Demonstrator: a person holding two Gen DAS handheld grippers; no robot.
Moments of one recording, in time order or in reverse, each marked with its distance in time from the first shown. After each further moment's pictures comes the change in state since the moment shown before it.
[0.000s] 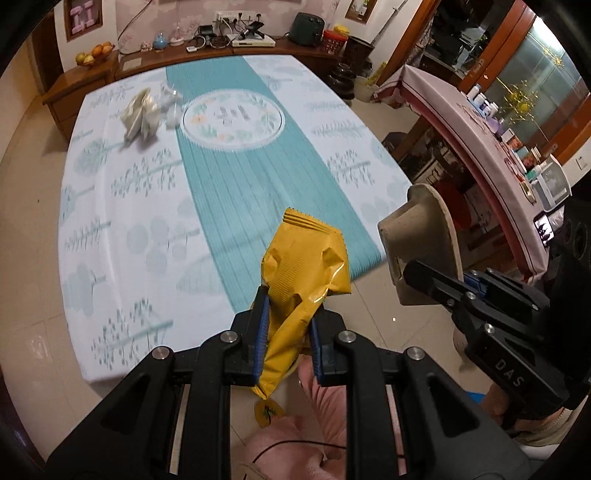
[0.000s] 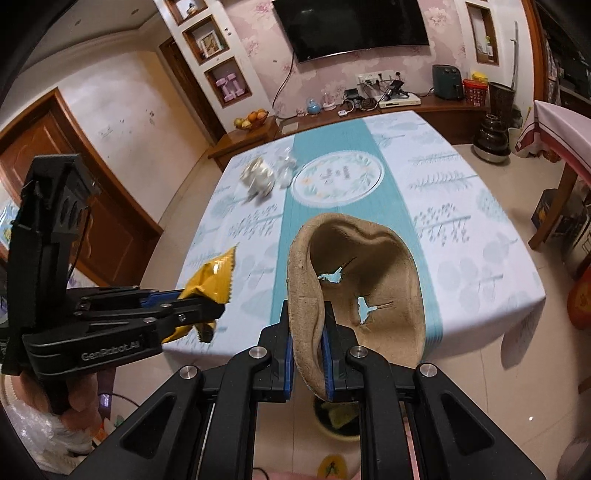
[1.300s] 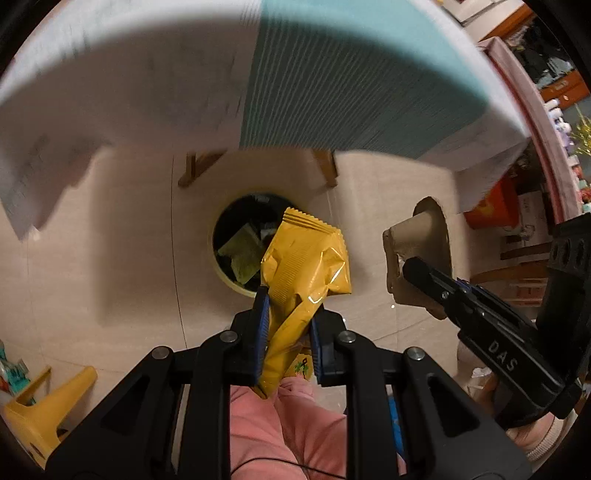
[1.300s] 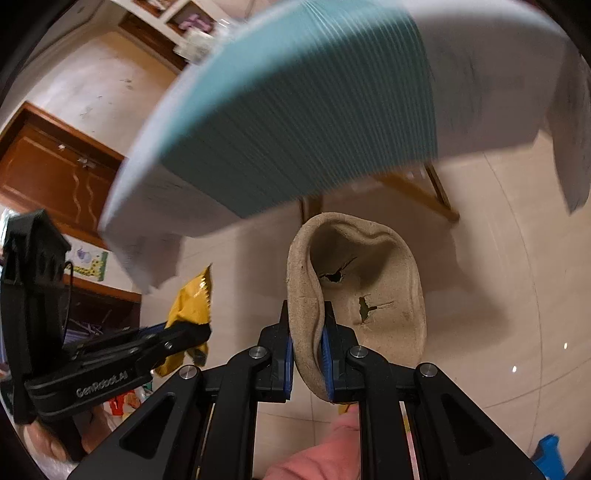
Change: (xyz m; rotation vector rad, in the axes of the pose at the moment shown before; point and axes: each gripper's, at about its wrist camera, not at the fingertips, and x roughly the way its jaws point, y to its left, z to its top) left arm 0.191 0.012 -0.212 -0.316 0.210 0.111; right arm 0.153 -0.130 -0.219 0.188 0.306 0.118
